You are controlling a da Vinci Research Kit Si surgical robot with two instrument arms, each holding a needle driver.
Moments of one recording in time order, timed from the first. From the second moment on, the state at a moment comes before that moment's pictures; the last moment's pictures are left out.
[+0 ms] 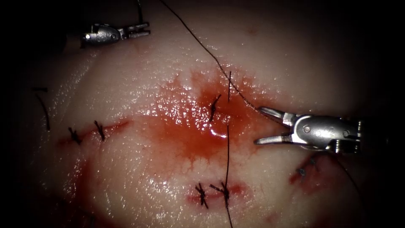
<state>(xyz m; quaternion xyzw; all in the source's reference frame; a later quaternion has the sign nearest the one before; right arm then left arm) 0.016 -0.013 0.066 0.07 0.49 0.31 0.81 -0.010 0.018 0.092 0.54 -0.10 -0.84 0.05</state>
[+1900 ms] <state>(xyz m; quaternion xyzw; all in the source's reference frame) 0.020 -0.005 0.076 0.13 0.50 0.50 0.69 -0.012 0.013 0.091 0.50 0.01 -0.86 -0.01</state>
